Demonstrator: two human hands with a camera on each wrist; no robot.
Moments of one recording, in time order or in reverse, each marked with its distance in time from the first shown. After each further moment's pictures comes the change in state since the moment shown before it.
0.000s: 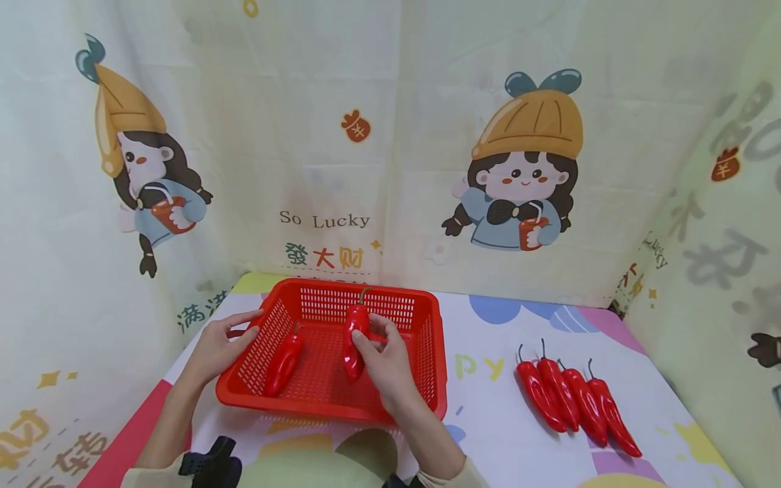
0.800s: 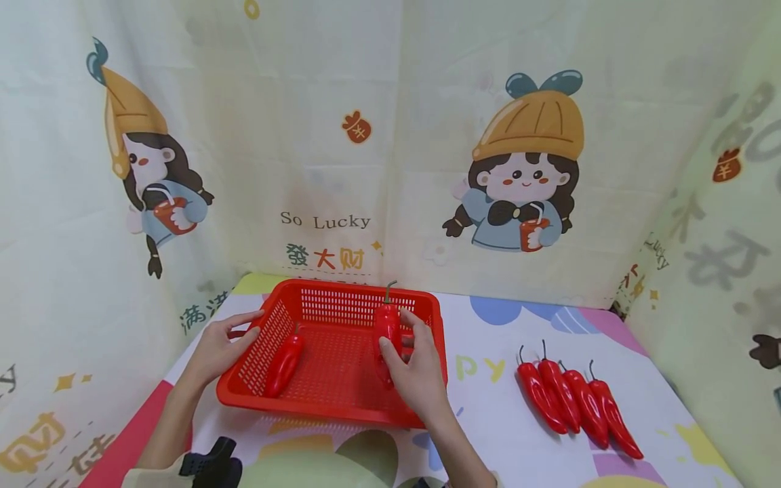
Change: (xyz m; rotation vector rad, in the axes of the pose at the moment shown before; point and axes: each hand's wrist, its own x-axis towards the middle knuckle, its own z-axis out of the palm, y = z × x) left_hand 0.001 -0.001 -0.001 0.008 0.001 -0.016; right_hand -0.010 -0.001 -0.040 -0.323 0.122 -0.219
